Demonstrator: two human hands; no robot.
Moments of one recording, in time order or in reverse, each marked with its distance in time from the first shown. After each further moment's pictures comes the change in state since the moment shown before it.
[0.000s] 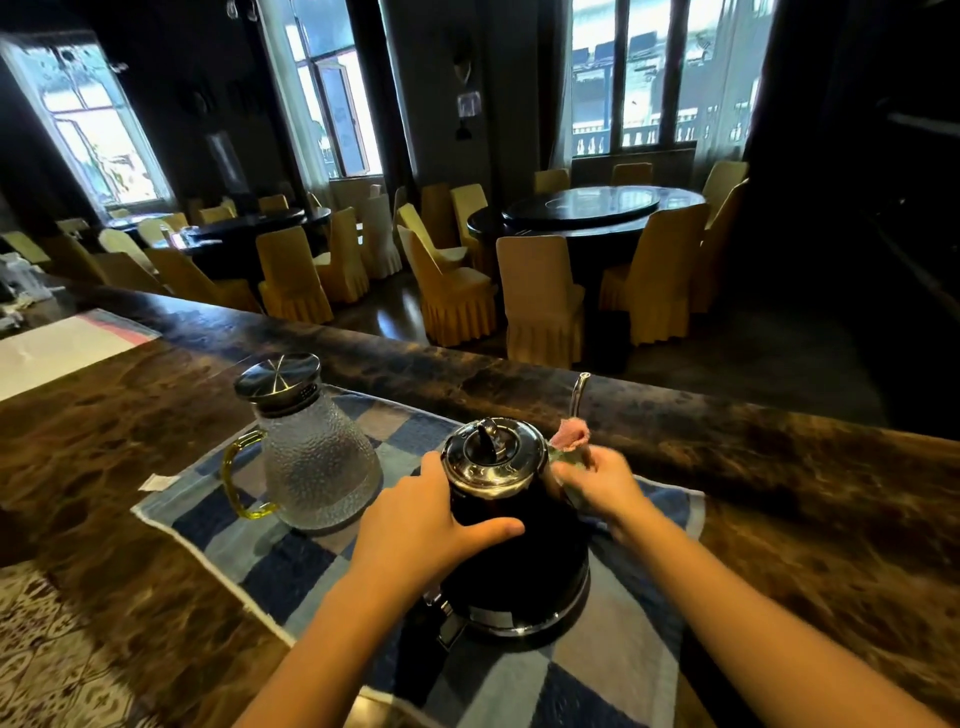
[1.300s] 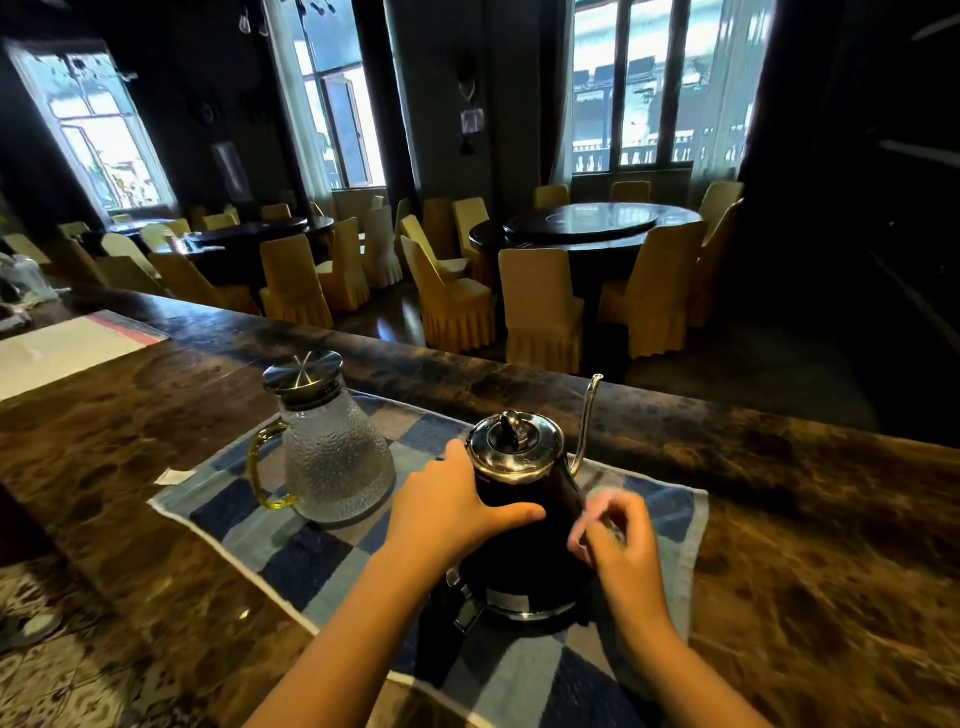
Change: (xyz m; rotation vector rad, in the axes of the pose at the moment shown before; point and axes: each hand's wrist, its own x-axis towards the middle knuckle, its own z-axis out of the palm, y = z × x) left_hand 0.006 -0.005 0.005 -0.080 -0.004 0.009; right_hand -0.118 0.004 0.020 0.213 0.185 -0.291
